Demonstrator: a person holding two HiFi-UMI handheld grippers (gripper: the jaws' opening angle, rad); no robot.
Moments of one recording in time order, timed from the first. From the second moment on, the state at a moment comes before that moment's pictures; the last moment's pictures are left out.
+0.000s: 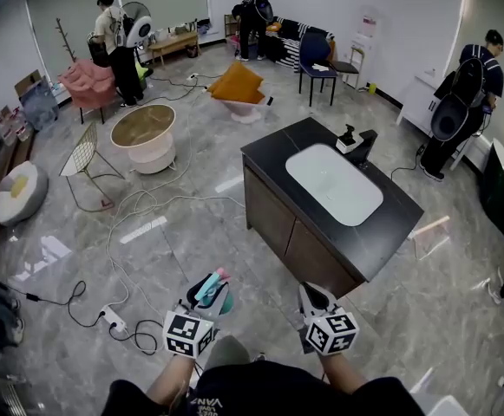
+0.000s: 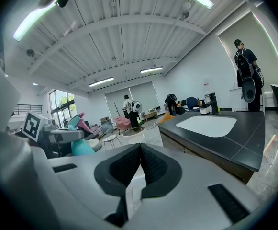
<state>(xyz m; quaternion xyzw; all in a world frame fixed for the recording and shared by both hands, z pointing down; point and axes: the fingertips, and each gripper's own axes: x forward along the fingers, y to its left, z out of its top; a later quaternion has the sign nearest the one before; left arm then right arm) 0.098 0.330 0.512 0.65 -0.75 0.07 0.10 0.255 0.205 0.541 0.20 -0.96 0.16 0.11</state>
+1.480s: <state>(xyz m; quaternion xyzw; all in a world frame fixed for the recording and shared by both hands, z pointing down) -0.159 0.166 0.499 0.72 -0.68 0.08 0.09 0.021 0.071 0.529 0.29 -0.94 0.17 0.09</state>
